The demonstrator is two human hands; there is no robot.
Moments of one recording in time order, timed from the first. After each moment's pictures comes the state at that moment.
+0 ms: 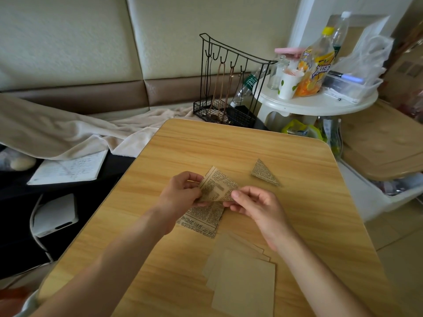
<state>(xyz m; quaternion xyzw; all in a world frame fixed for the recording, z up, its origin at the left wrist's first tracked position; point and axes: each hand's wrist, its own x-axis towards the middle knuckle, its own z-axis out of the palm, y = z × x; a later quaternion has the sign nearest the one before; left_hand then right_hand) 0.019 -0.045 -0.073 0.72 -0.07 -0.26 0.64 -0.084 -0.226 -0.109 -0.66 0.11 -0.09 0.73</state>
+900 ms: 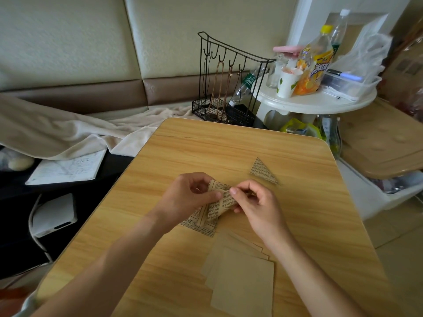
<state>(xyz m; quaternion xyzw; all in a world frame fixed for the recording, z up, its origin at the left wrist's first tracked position) 0.018 -0.044 -0.078 0.74 -0.24 -0.24 0.58 -0.083 -0.221 -0.108 -0.77 0.13 -0.19 0.59</state>
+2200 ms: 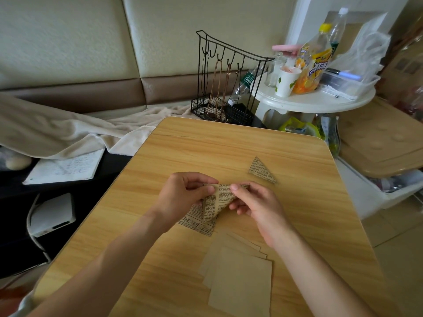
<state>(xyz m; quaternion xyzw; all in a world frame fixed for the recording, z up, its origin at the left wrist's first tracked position) 0.015 -0.047 -0.077 0.74 -0.19 -0.21 0.60 -0.082 -0.224 -0.101 -0.63 0.18 -0.10 0.75</state>
